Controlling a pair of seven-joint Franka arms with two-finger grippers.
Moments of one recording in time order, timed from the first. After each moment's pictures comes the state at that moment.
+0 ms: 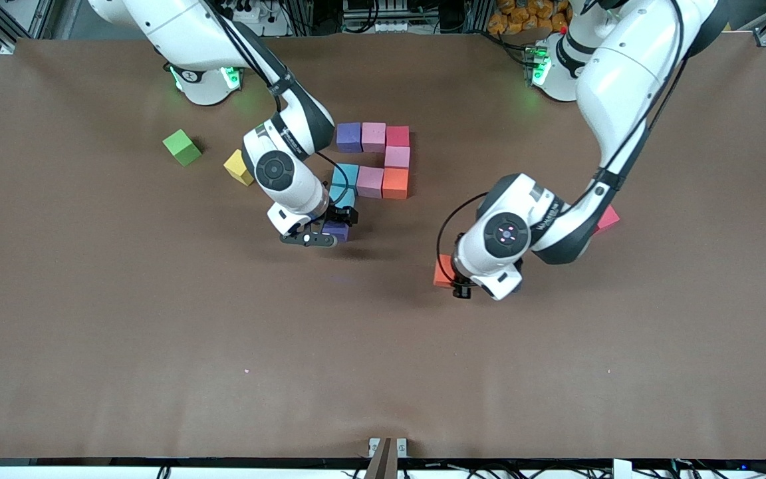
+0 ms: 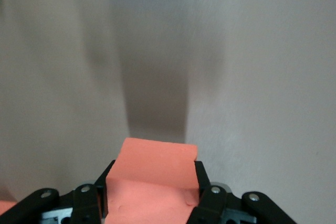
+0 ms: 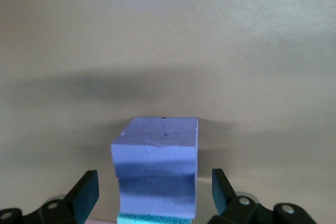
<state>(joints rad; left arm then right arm) -0.16 0.77 -0.49 -1.48 0.25 2.15 -2.19 0.48 0.46 0.17 -1.99 0.18 2.44 0.62</state>
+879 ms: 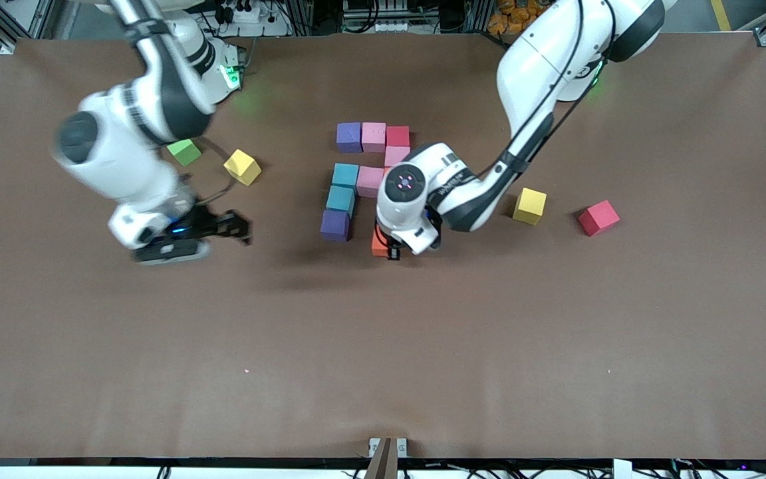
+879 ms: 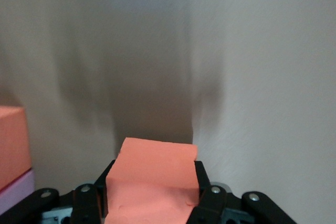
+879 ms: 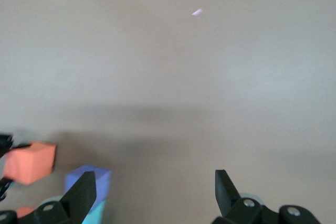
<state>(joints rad) -0.50 0.83 -0.38 -1.47 0.25 2.28 -2.47 0.13 0.15 0.10 -1.92 0.17 2.20 0.07</state>
